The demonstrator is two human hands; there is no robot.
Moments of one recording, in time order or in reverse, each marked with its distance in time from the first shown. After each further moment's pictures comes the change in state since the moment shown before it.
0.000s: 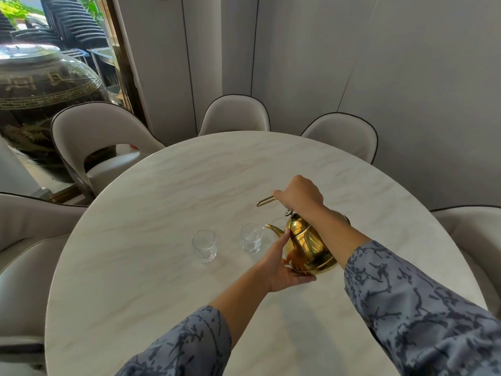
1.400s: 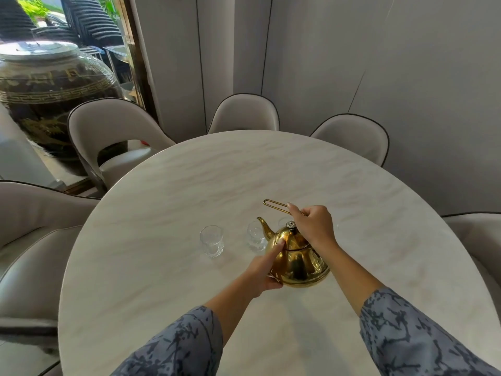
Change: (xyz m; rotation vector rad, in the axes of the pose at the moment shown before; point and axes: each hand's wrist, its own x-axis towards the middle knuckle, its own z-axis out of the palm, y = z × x) left_hand -0.013 -0.008 -0.040 0.395 0.344 0.287; right_hand -0.045 0.045 0.038 0.468 0.092 -0.027
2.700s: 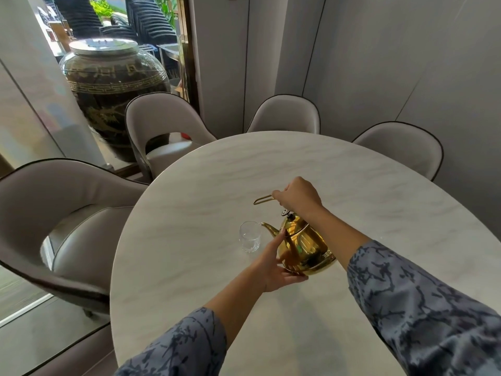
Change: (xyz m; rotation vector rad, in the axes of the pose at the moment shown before) left_hand -0.034 0.018 -0.066 -0.499 -0.119 -0.179; right_hand 0.019 -0.111 0.085 -0.357 -0.278 -0.144
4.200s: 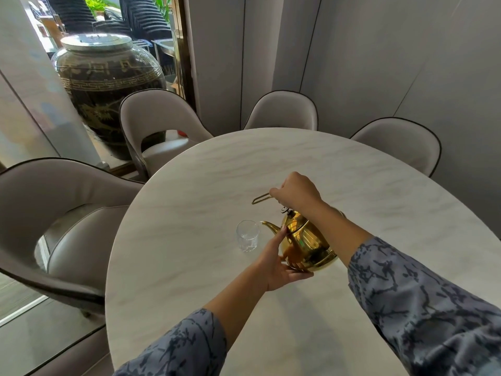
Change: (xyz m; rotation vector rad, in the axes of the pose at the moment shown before) left_hand 0.001 -0.002 0.013 -0.082 -0.068 -0.011; right_hand 0.006 0.001 -0.007 -0.062 -0.033 -0.065
